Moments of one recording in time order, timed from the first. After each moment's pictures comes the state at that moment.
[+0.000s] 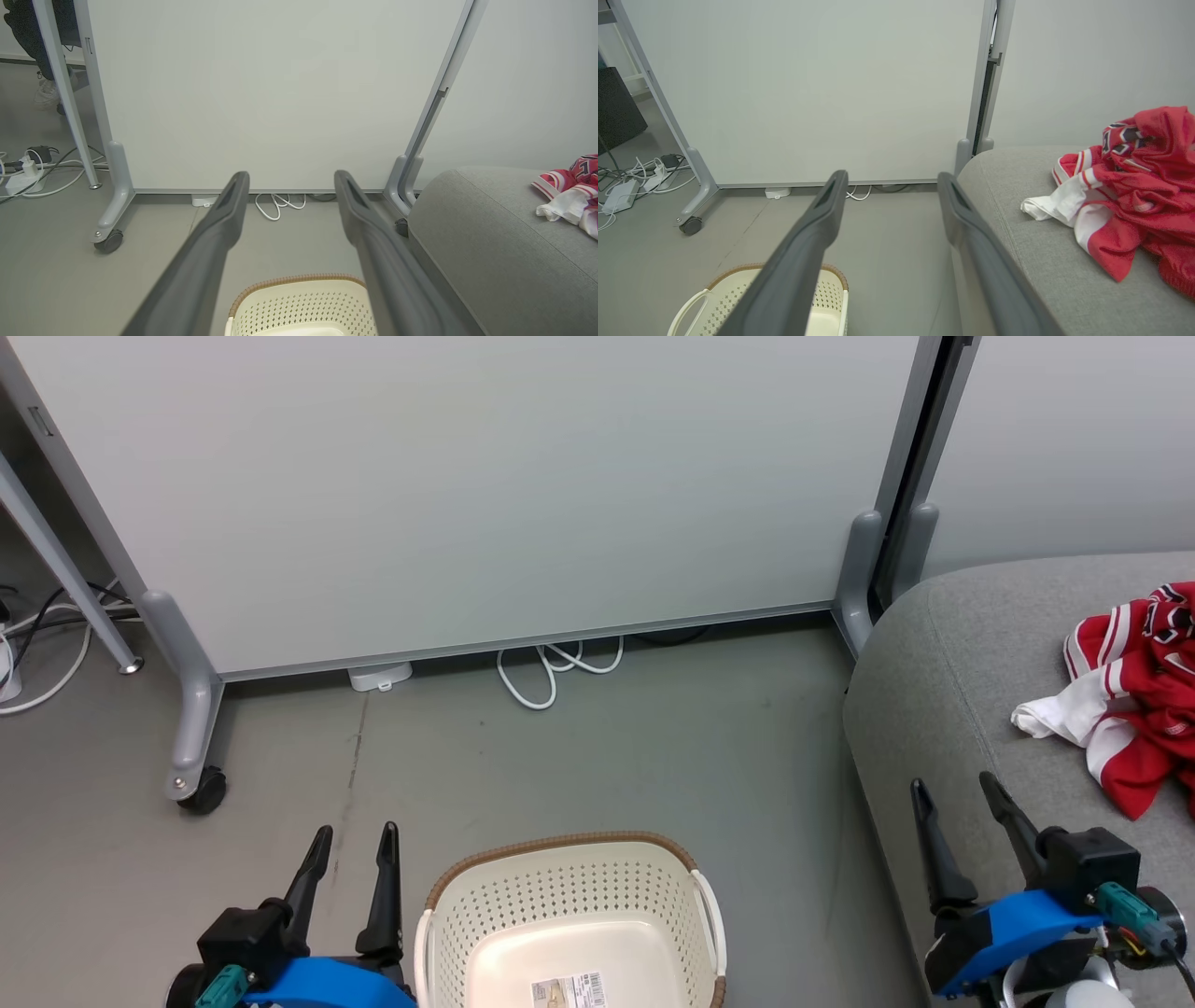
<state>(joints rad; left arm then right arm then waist) -0.04 0.11 -0.14 0.35 -0.33 -0.13 -0.26 -0.10 -0.08 -0.05 0.25 0.09 0.13 -0.12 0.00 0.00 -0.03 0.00</state>
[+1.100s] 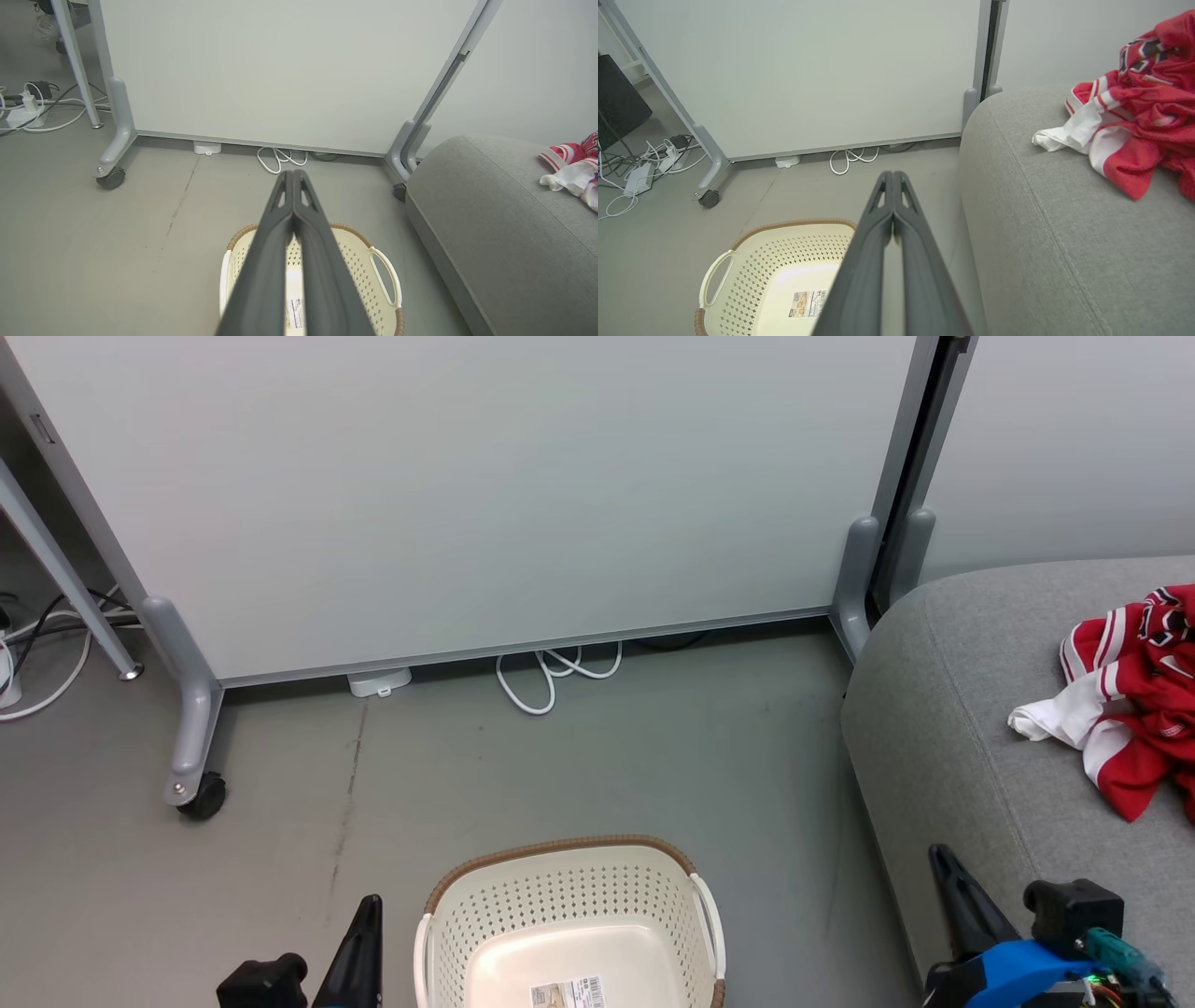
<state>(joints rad) 0.02 0.09 -0.15 0.45 -0.35 -0.13 -0.25 -0.01 -0.05 -0.05 0.27 0.12 0.13 -0.08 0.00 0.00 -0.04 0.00</state>
